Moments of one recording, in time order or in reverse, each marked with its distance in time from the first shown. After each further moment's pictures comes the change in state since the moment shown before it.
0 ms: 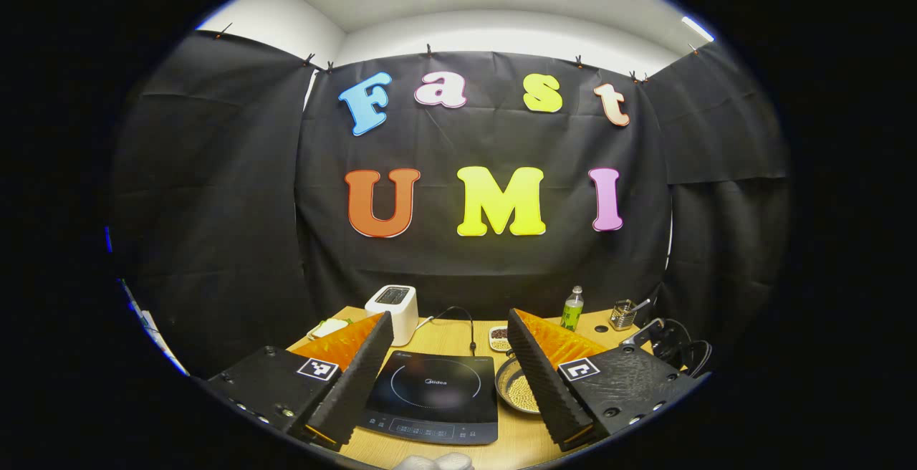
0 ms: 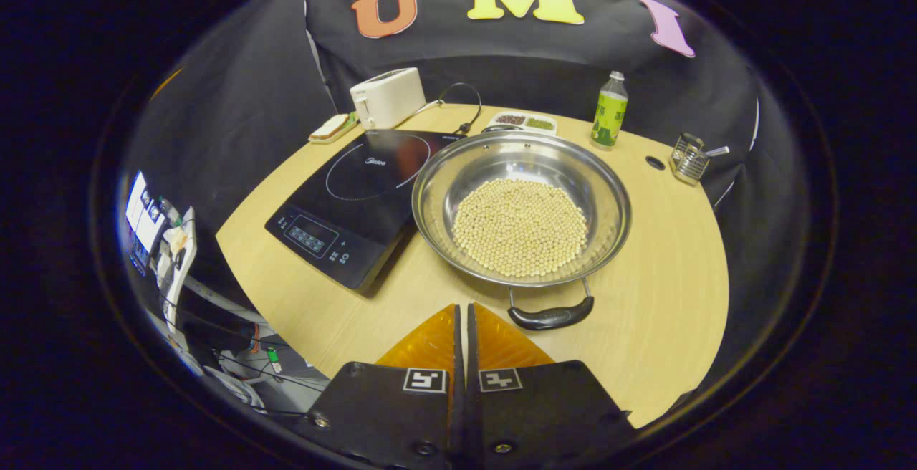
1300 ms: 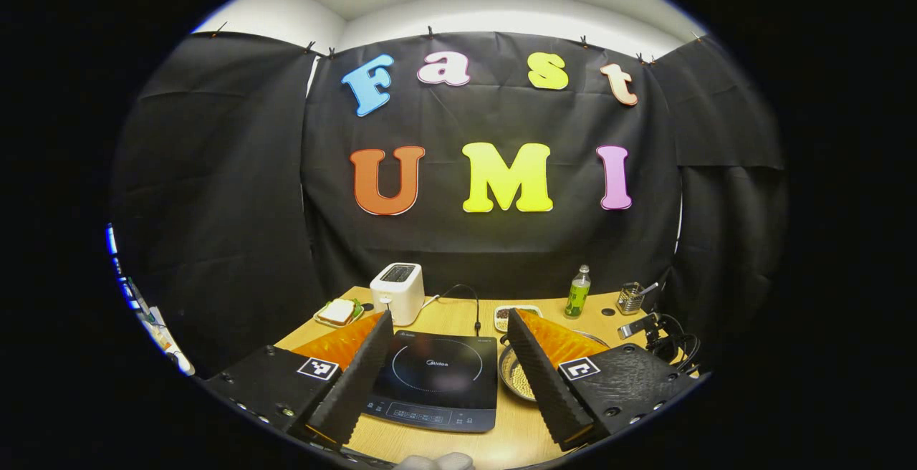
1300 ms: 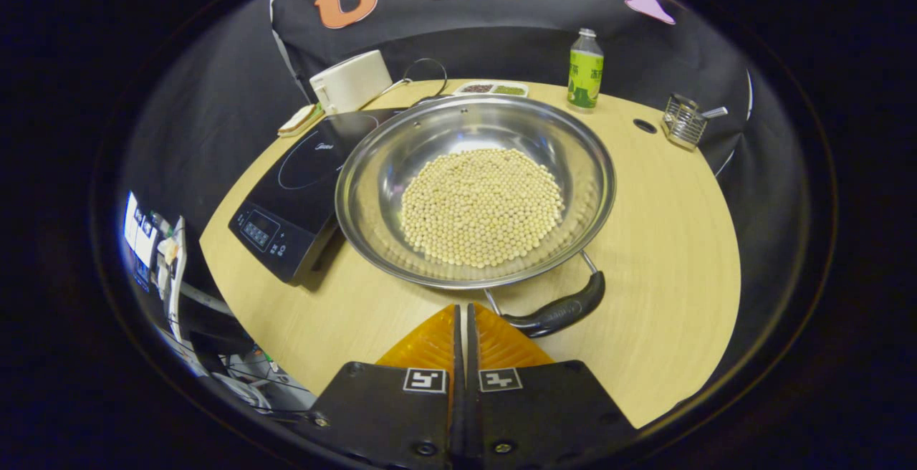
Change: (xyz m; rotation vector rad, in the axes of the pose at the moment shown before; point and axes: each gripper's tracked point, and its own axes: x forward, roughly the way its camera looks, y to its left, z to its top) left arm 0.001 -0.015 -0.026 0.001 0.089 0.040; right arm 0.033 -0.070 -0.014 0.071 0.064 -0.007
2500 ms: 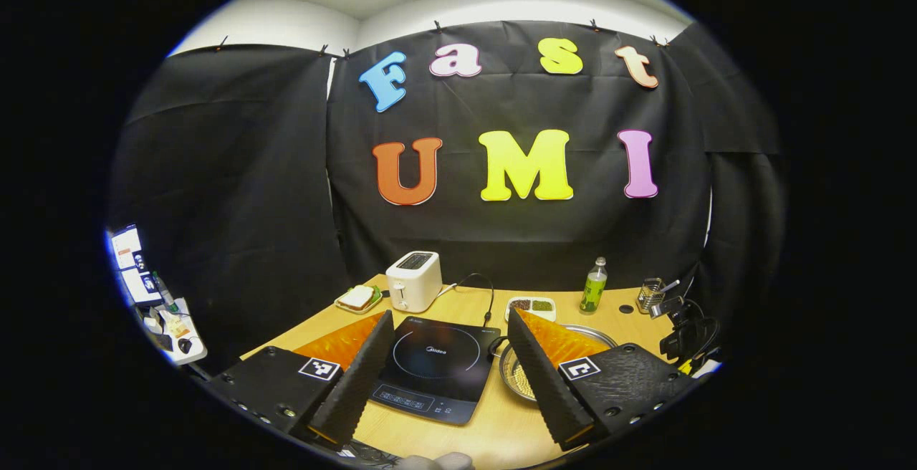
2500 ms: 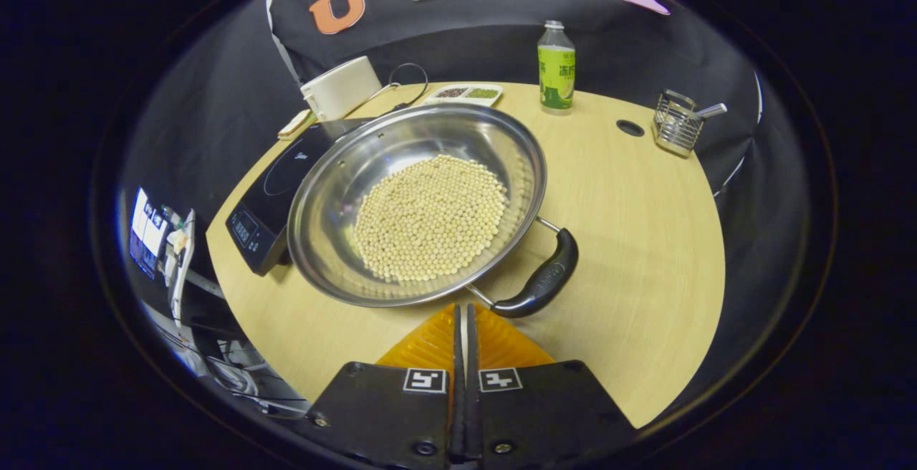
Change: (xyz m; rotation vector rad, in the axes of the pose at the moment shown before) left arm -0.007 -0.058 -0.010 0.007 0.050 0.184; right arm -0.002 -0.098 0.026 -0.036 0.007 0.072
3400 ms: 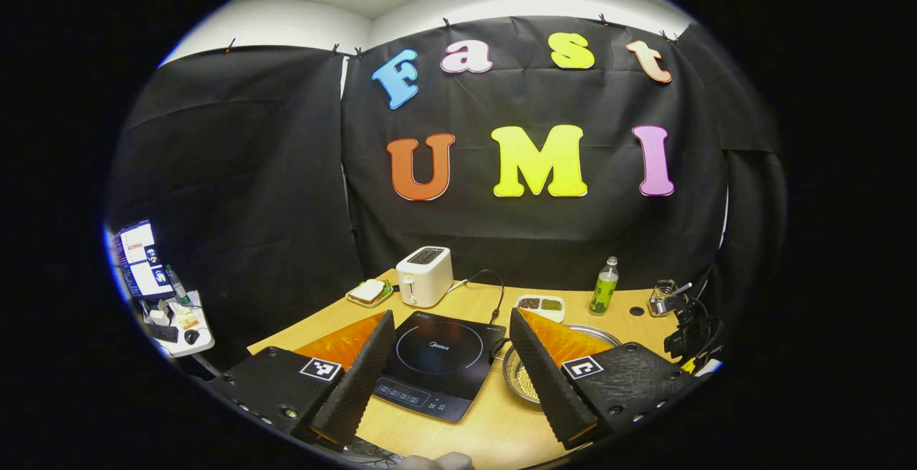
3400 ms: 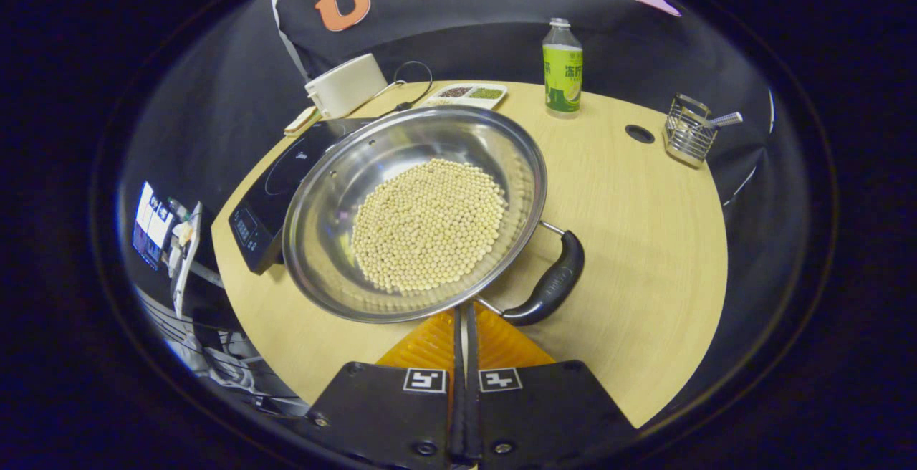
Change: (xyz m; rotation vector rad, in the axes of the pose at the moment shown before) left arm 0.000 -0.009 -0.002 -0.008 0.015 0.081; right arm 0.007 -0.013 0.012 -0.039 0.023 0.036
